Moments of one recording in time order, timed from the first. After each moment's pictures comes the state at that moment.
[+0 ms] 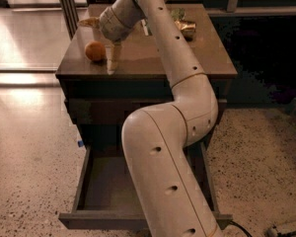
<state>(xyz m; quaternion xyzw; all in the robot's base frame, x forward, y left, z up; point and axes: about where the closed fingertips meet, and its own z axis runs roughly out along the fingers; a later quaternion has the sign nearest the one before) 0.765 0.158 0.864 -0.86 0.33 0.14 0.37</state>
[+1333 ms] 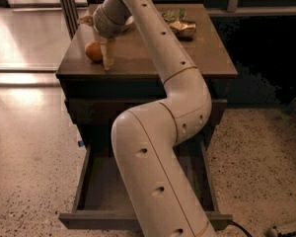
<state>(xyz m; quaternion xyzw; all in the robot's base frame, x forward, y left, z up) 0.800 0.169 0.859 -0.86 0.38 0.05 0.34</state>
